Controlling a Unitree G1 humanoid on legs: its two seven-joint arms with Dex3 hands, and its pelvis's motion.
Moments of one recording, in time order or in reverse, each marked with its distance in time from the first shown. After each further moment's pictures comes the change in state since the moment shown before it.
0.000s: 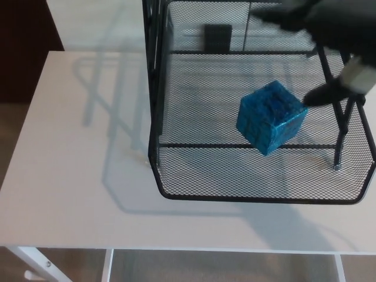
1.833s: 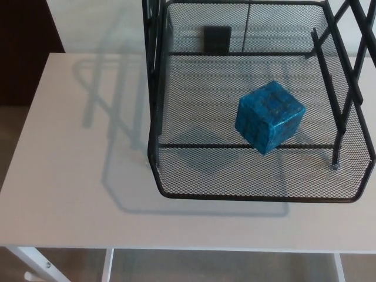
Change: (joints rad) left_arm -0.002 -0.011 0.006 0.002 -0.001 0.001 0.000; right_arm 0.825 0.038 -1.058 0.802 0.191 0.014 -0.323
